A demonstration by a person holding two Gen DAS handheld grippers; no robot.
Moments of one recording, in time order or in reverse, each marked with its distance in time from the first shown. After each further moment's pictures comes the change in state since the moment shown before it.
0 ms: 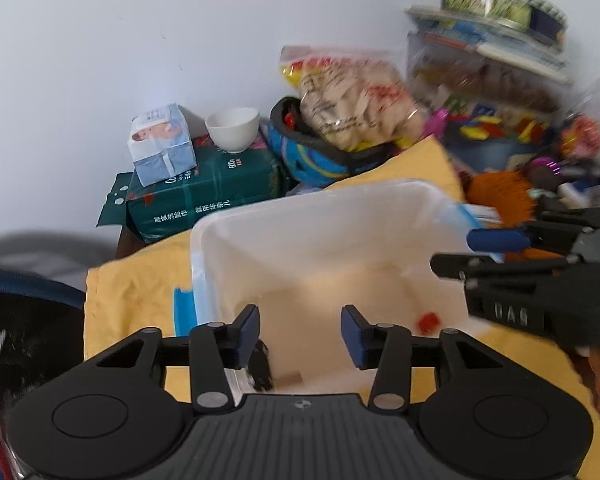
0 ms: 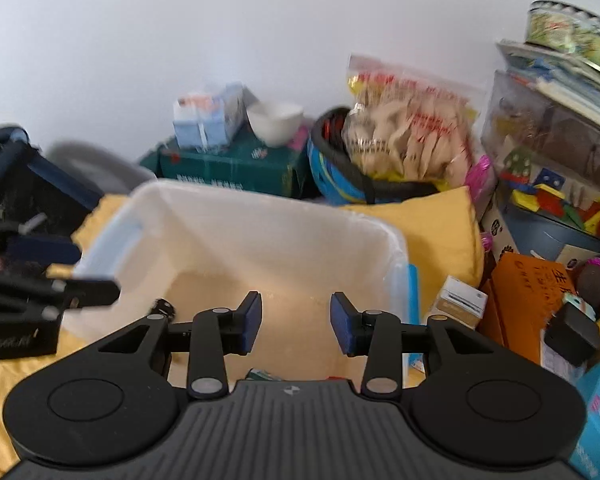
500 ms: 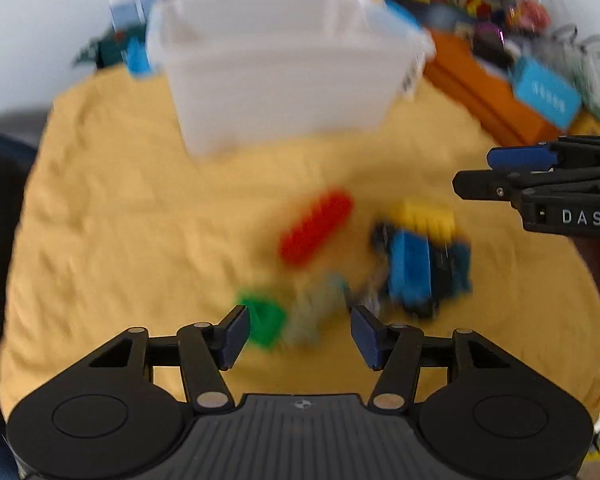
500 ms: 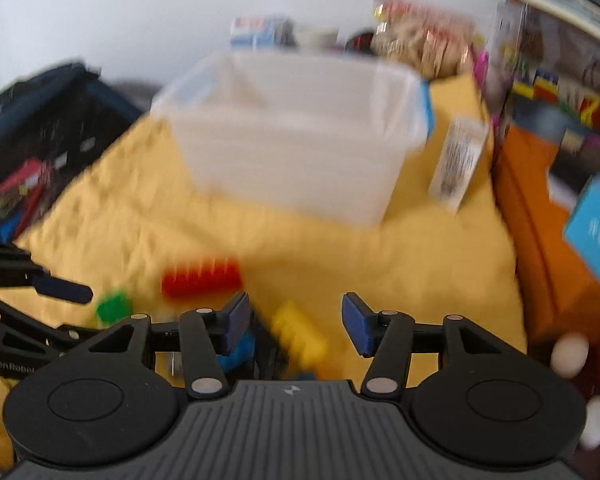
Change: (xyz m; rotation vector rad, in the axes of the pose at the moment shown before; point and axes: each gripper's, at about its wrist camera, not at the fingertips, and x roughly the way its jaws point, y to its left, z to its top) left arm -0.014 -0.037 -0.183 -0.012 0.282 -0.094; right arm -0.056 0.025 -0.153 -0.047 0.164 0.085
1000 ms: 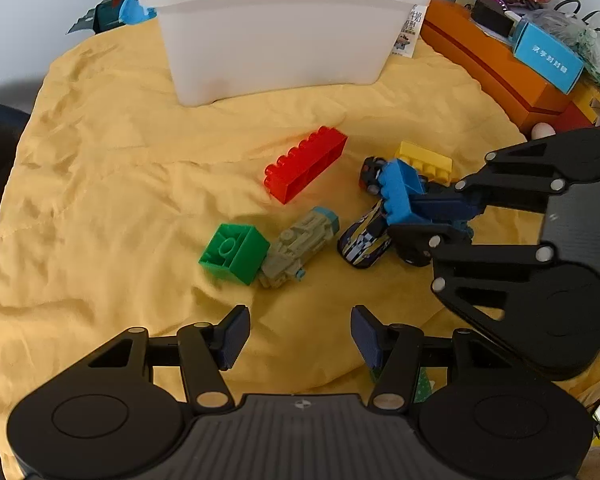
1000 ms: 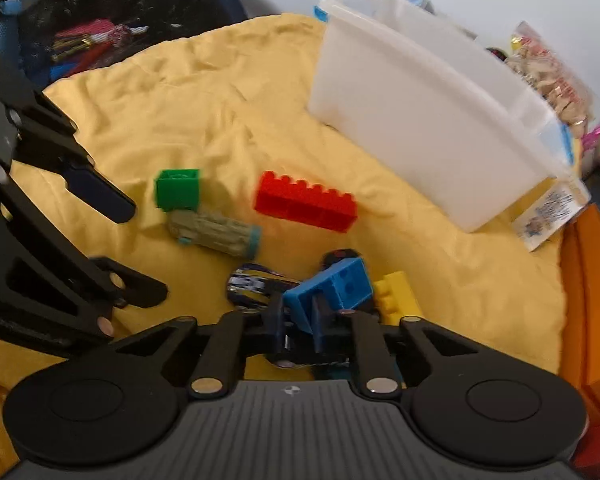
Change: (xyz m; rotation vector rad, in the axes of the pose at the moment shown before) left arm 0.007 -0.010 -0.022 -0.007 0.031 0.011; right arm 0.030 0.081 -0.033 -0.403 0.064 -0.007
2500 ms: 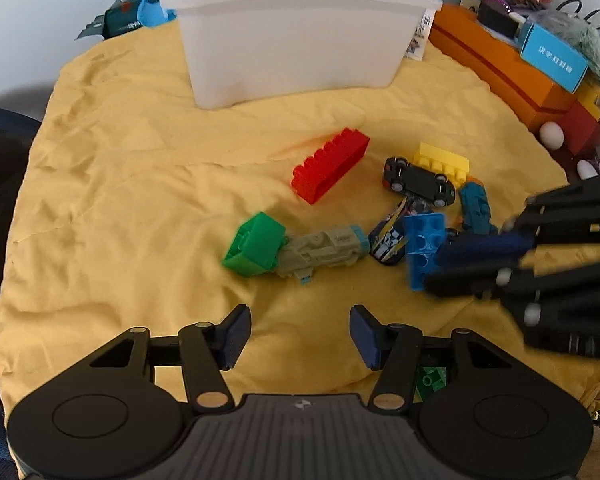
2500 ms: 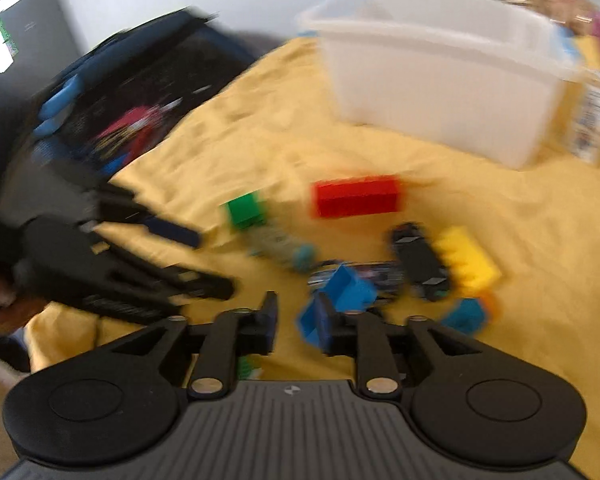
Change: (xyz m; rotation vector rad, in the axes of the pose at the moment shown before) left arm -0.007 0.015 -0.004 0.010 -0.022 0.021; right arm -0.030 -0.028 -0.025 0.368 -0.059 0.302
